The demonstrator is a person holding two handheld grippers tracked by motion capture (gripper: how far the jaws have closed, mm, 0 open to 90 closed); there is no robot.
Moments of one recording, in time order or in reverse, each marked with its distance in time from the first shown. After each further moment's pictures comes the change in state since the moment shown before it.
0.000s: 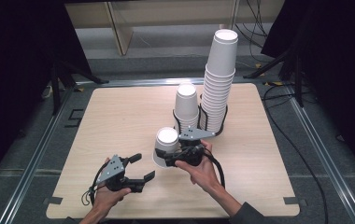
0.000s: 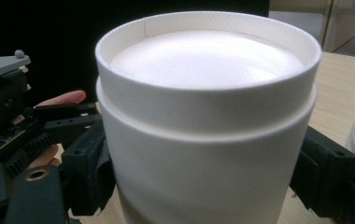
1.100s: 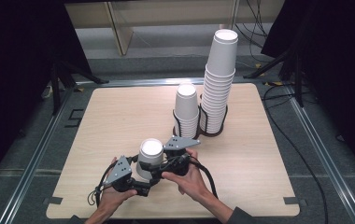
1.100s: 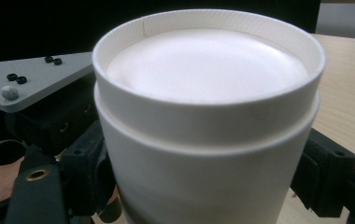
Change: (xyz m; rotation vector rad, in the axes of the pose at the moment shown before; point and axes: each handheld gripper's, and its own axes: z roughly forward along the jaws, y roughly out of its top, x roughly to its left) left arm -0.010 0.001 0.012 0.018 0.002 0.047; right arm 0.034 -0.008 0.021 -0.006 0.130 -0.042
